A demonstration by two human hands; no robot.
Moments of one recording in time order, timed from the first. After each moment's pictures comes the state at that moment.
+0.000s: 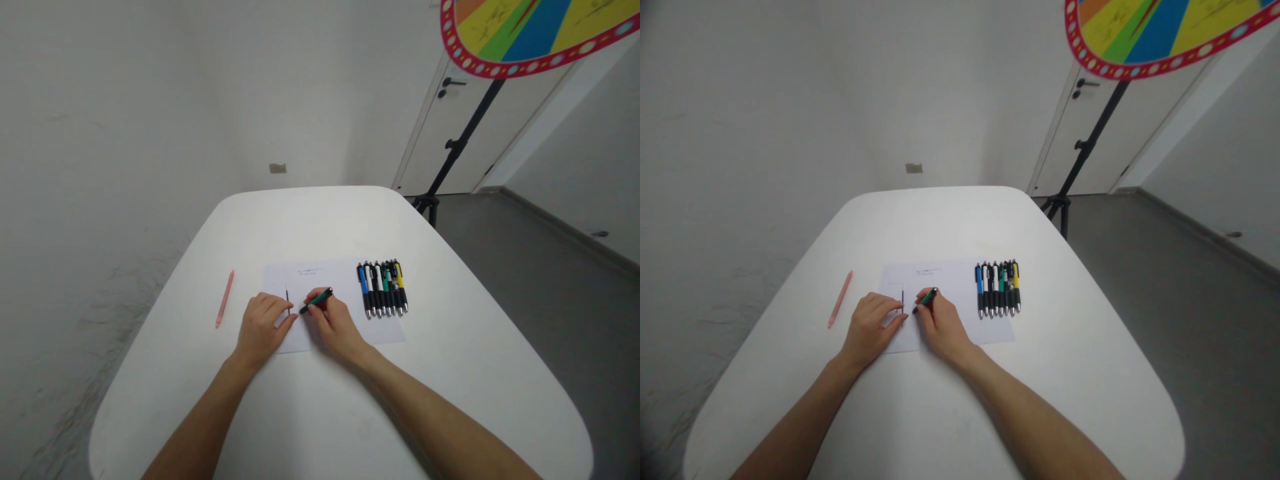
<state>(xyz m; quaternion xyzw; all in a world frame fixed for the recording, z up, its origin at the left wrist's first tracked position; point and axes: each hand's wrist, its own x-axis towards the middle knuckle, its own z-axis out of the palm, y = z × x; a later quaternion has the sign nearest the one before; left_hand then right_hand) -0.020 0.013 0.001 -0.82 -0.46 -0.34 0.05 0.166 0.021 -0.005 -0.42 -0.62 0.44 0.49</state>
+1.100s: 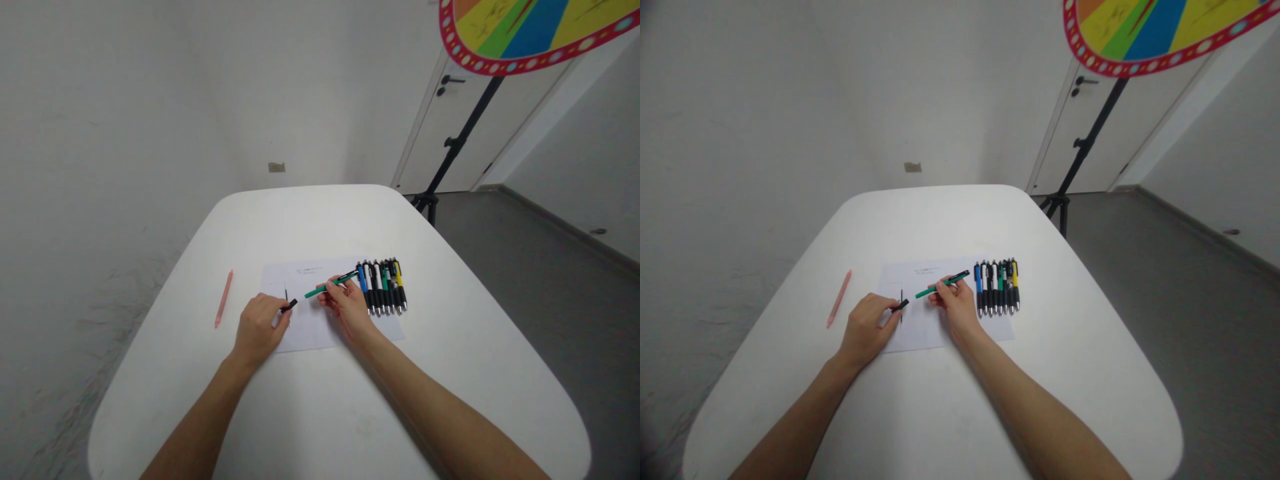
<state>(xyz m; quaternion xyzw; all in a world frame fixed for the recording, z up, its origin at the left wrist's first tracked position) -0.020 0.013 0.000 -0.81 -0.44 -0.37 0.04 0.172 0.042 -0.010 -0.39 -0.28 0.63 0.61</state>
